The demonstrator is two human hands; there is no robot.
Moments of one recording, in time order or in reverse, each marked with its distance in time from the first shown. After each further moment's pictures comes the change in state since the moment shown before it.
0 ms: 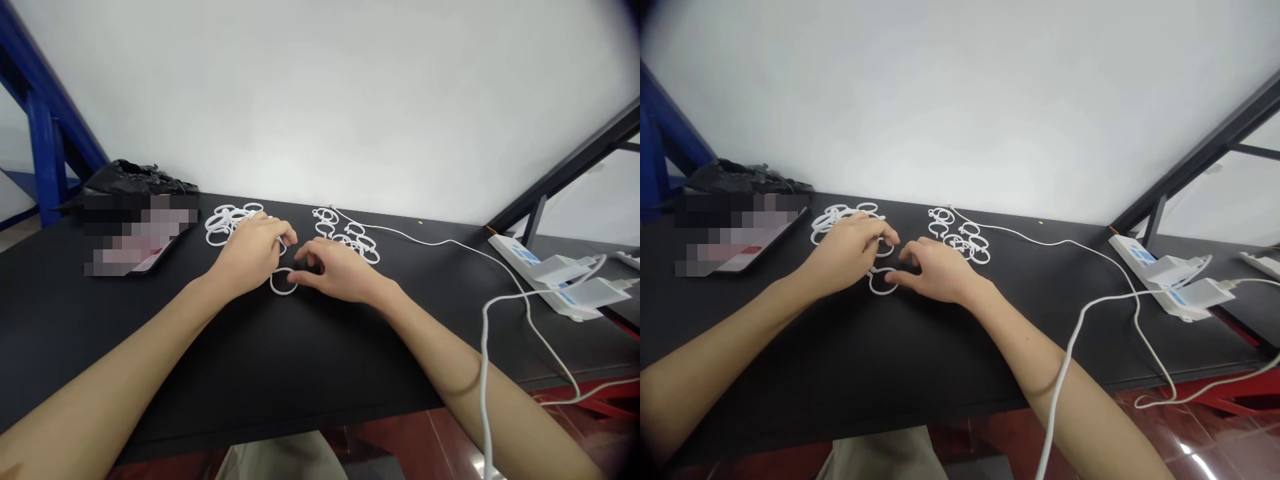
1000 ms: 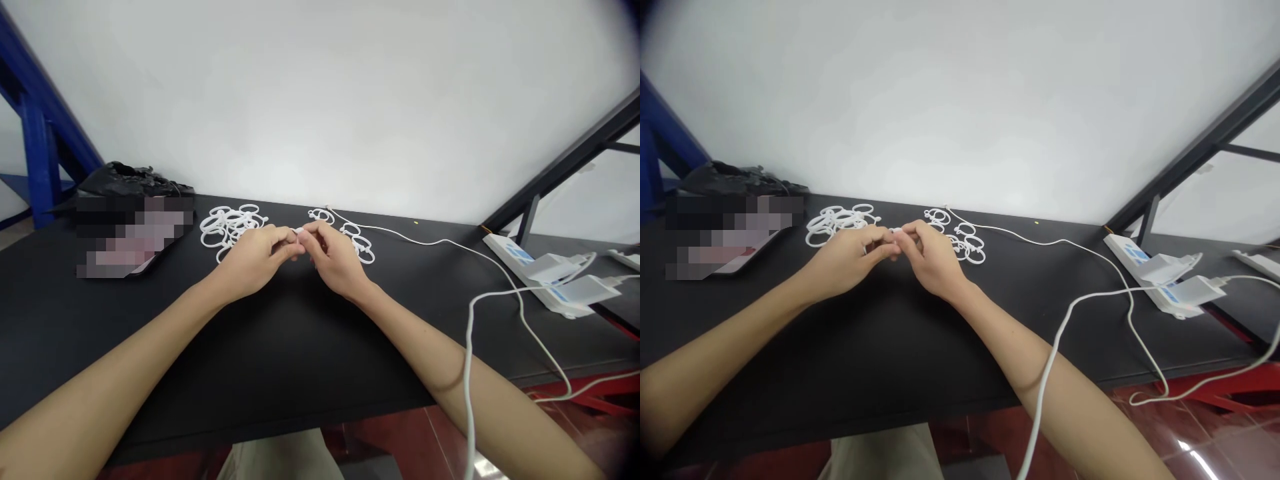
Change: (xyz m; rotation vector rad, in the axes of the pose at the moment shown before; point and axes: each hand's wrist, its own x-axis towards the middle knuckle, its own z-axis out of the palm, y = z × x) left_hand -0.002 0.018 -0.003 -0.308 -0.091 -0.107; right_hand 0.008 -0.001 0.011 0.459 0.388 0.006
